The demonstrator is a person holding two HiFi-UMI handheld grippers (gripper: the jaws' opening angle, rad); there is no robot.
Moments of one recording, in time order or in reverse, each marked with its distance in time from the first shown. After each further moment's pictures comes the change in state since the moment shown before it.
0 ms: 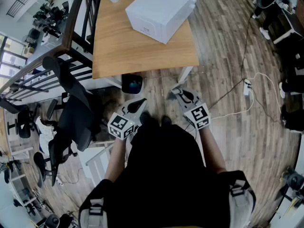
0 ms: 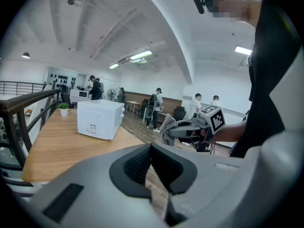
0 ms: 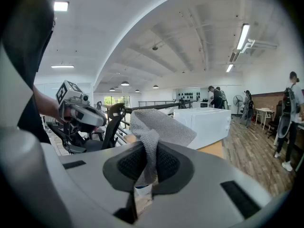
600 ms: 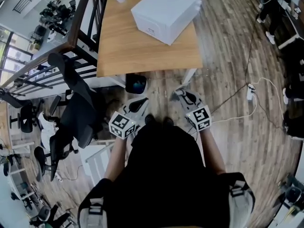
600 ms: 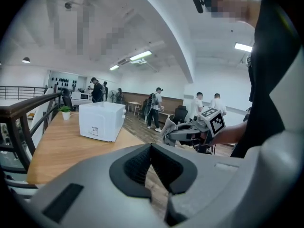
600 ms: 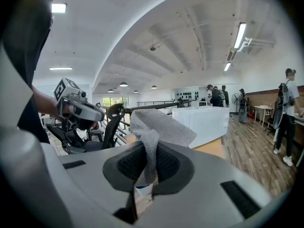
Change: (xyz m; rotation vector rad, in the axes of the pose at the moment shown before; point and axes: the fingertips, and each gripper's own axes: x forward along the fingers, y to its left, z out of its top) left arm -0.001 -0.005 0.009 0.027 -0.002 0.021; right arm -0.005 -0.007 -0.010 0.019 -0.009 -0.014
